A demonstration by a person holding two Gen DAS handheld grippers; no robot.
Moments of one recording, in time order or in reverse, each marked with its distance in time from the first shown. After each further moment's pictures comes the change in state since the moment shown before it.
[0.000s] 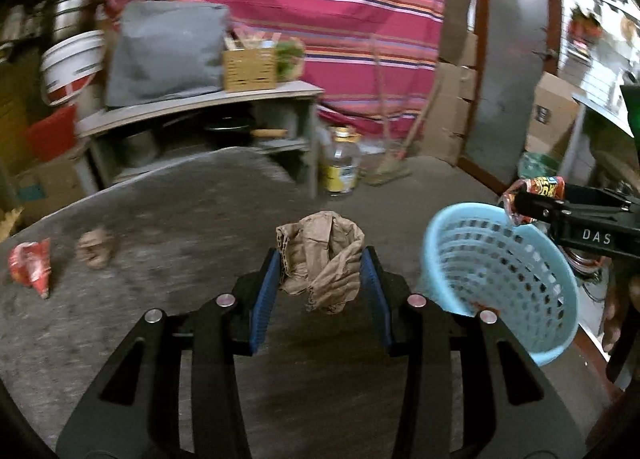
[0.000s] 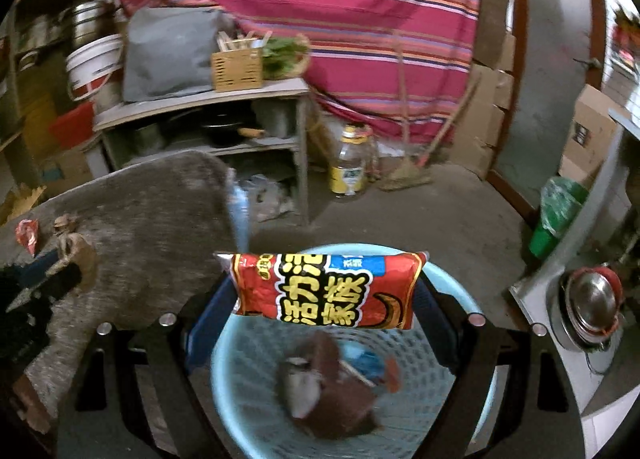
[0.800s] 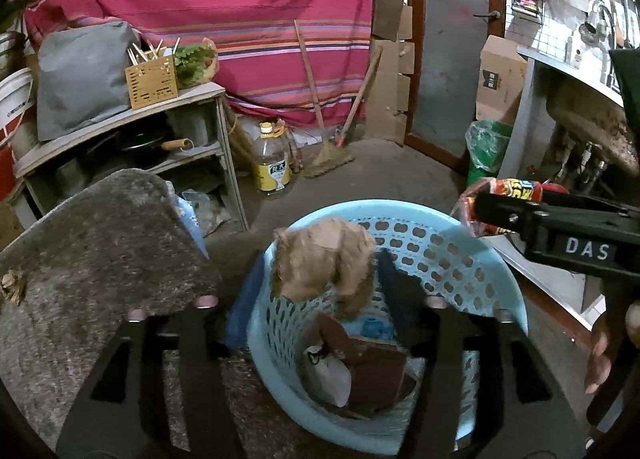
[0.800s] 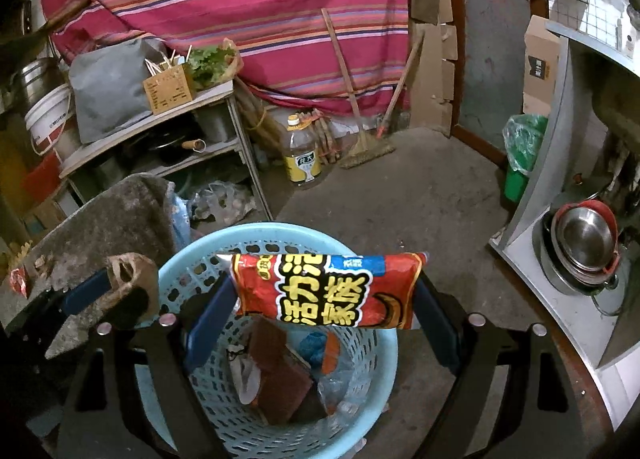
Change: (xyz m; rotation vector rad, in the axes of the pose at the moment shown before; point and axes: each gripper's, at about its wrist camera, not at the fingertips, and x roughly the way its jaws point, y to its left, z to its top) left arm 0.040 -0.136 0.010 0.123 0.026 -0.109; right arm 0.004 -0.101 -0.023 0.191 0.035 -0.021
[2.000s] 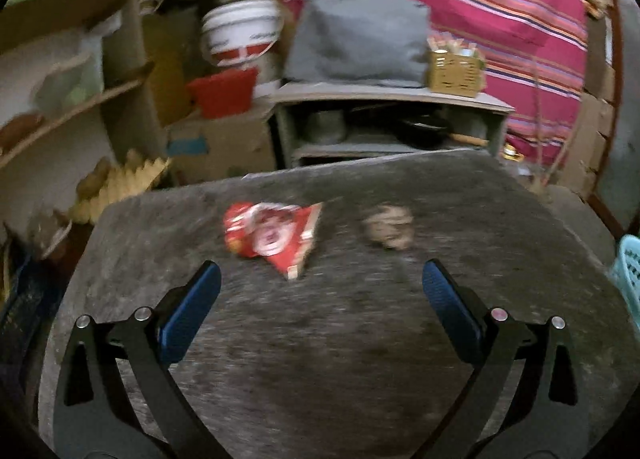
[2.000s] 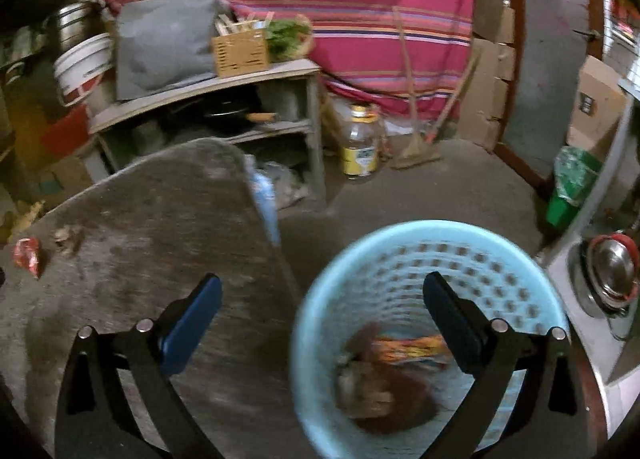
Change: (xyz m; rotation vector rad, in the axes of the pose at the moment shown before) left arm -0.149 0.368 -0.094 -0.357 0.010 0.596; right arm 0.032 0.202 -0.020 -0.158 0.032 0.069
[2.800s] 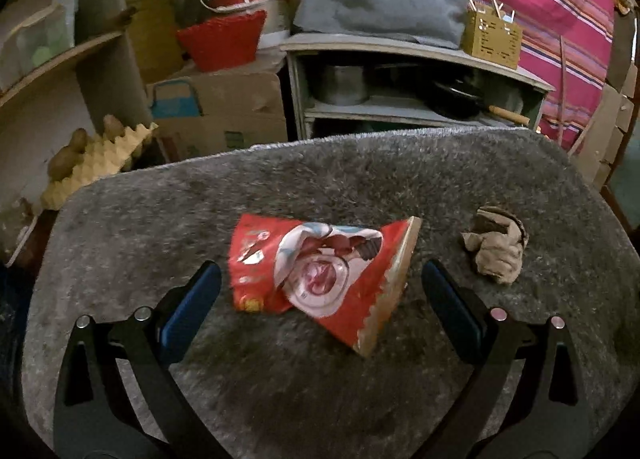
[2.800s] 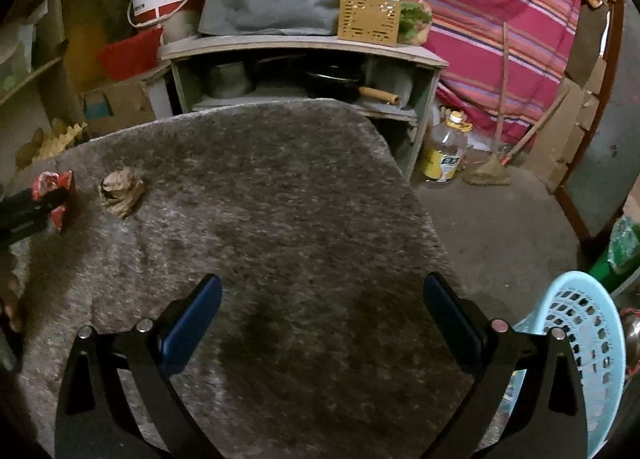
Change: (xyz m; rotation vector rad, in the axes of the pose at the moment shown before) left arm 0.126 0.040 0.021 -0.007 0.155 -0.034; right arm 0.052 0.142 0.002 -0.238 0.083 0.104
